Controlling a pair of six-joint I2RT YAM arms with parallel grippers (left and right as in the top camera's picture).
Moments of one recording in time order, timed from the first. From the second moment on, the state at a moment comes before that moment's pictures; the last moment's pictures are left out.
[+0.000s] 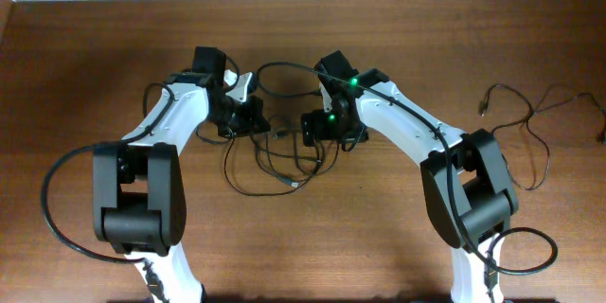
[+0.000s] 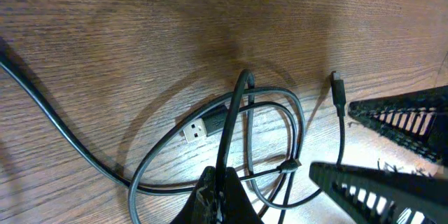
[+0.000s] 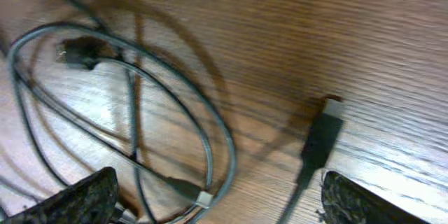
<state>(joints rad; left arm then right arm) -0.08 1.98 1.36 -0.77 0.57 -0.14 0.51 2.12 1.59 -0.86 -0.26 0.36</state>
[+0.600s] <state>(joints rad) -0.08 1.98 1.36 -0.77 0.57 -0.14 0.68 2.07 1.58 -0.77 -0.54 0.13</state>
